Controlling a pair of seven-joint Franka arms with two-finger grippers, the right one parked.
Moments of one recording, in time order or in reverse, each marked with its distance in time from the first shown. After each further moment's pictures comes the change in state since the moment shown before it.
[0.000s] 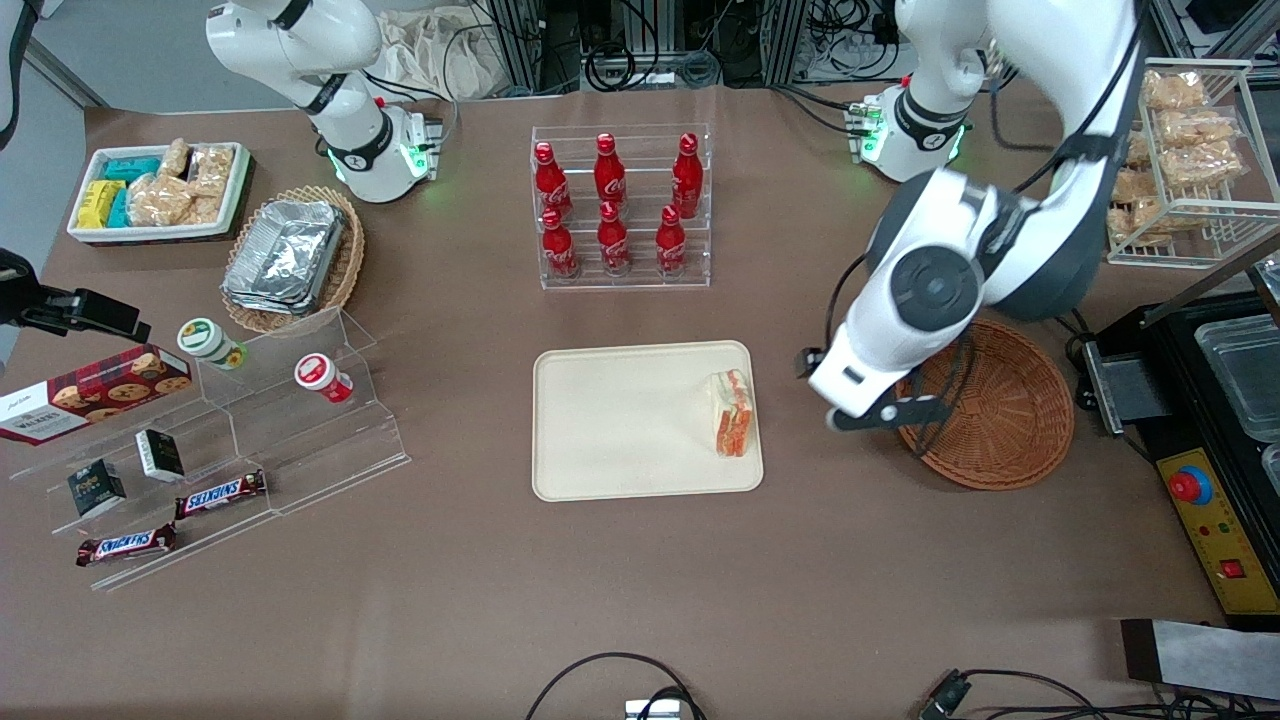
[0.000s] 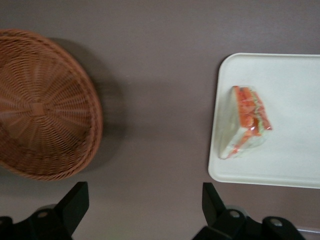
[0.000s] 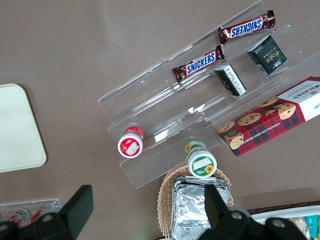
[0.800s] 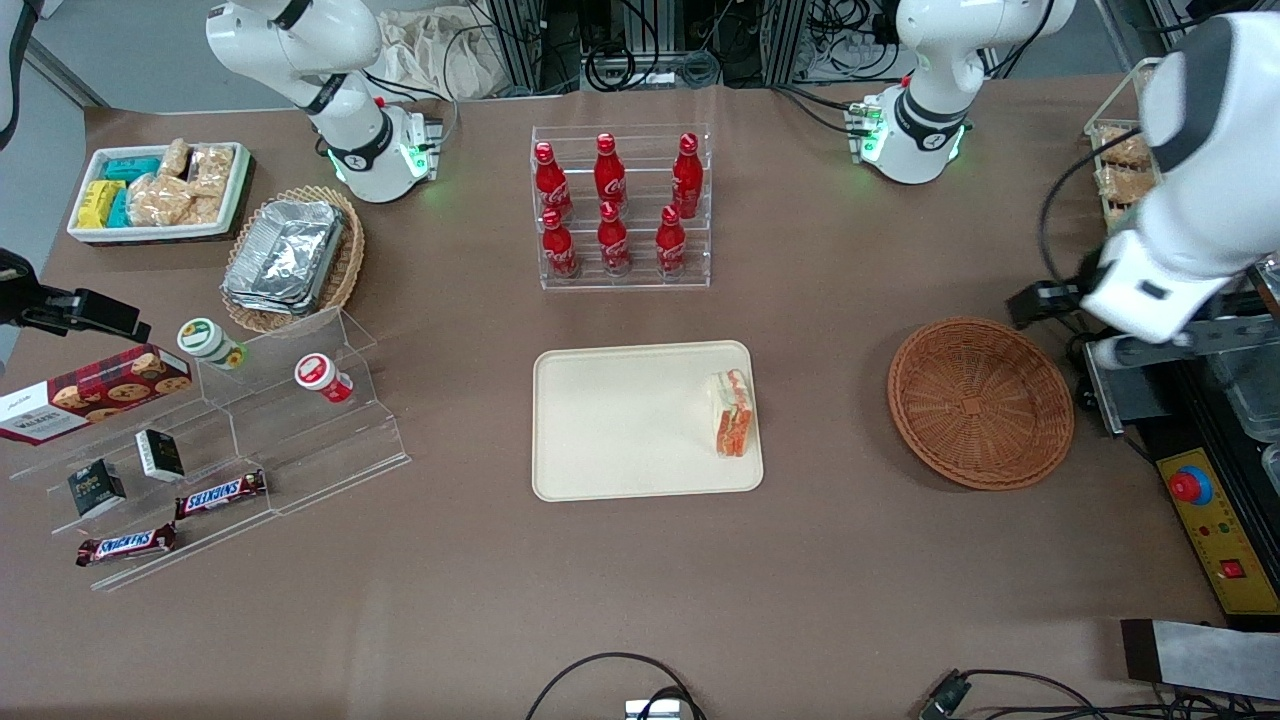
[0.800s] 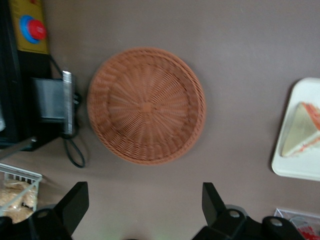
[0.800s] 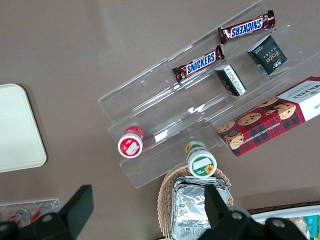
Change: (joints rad) arm 0.358 -0.218 0.011 0.036 -0.002 -0.181 0.301
